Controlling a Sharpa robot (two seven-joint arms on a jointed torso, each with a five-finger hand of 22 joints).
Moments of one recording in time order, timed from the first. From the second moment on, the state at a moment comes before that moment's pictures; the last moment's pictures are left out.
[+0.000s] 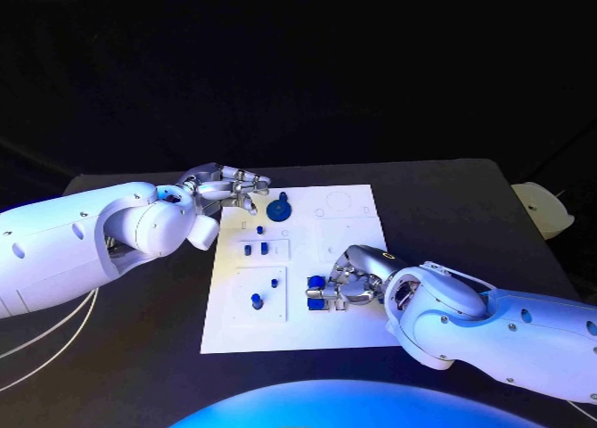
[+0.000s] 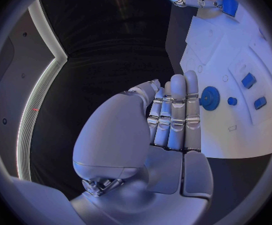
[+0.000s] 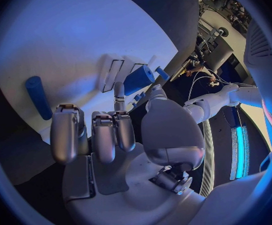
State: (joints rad) left arm 1.18 -0.92 -0.01 1.56 -0.13 -0.25 0.02; left_hand 1.46 -0.13 0.40 0.13 0.18 1.03 0.19 0.11 0.07 1.12 0.11 0.24 0.10 1.14 0.03 0.93 0.40 0.18 1.03 0.12 0.82 0.56; right arm 1.00 -0.82 -0.12 1.86 -1.44 -0.41 -0.58; right_hand 1.00 -0.09 -0.19 0.30 0.19 1.12 0.04 0.31 0.46 1.47 -0.02 1.49 1.31 1.47 -0.08 1.56 1.31 0.05 1.46 0.03 1.35 1.31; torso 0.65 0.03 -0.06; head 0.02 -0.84
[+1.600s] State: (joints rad) left arm 1.18 -0.93 -0.01 1.56 -0.13 -0.24 0.01; left_hand 1.45 -0.13 0.40 0.13 0.18 1.03 0.19 0.11 0.07 1.11 0.11 0.24 0.10 1.14 0.03 0.93 0.40 0.18 1.04 0.12 0.82 0.56; right arm 0.99 -0.89 -0.12 1.93 -1.47 -0.41 -0.56; right_hand 1.22 -0.04 -0.15 0.25 0.36 1.12 0.03 0.31 0.51 1.46 -0.03 1.49 1.31 1.47 -0.09 1.56 1.31 0.05 1.47 0.03 1.35 1.31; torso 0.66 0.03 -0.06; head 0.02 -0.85
